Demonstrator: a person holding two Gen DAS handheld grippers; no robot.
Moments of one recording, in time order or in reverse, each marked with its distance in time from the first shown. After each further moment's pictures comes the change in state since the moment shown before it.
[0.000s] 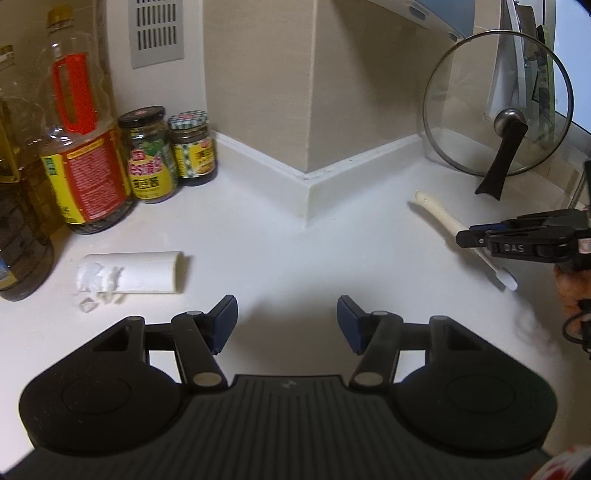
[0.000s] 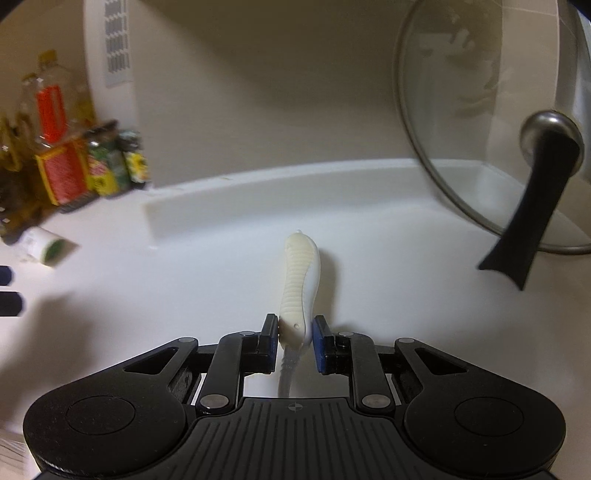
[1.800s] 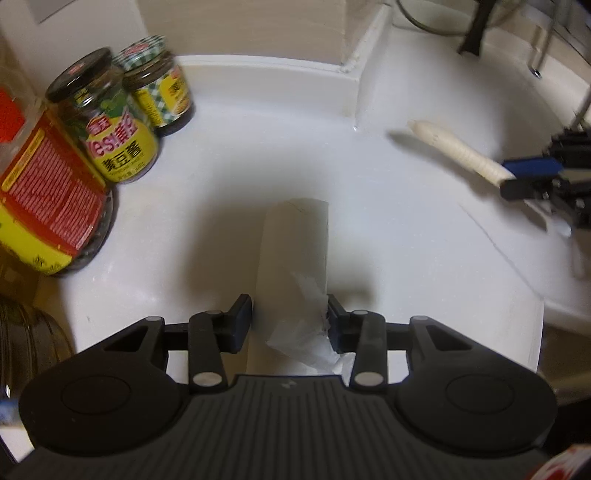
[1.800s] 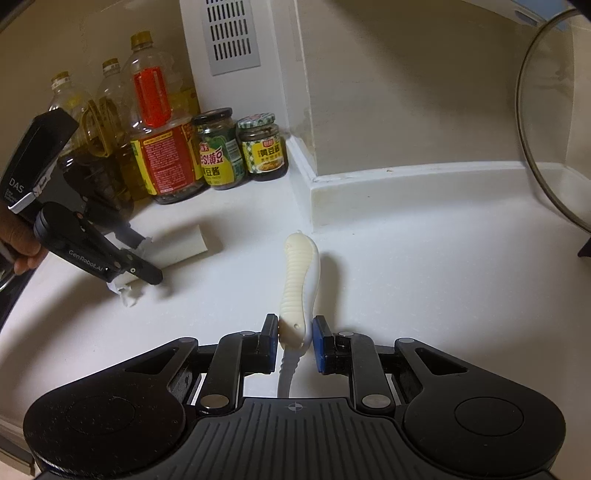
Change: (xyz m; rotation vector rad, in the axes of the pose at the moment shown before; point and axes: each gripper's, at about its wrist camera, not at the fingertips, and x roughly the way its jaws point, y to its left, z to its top) left arm 0.081 0.102 0.035 0.384 0.355 -0.185; right arm -0.011 0.101 -0.016 0.002 -0.002 0.141
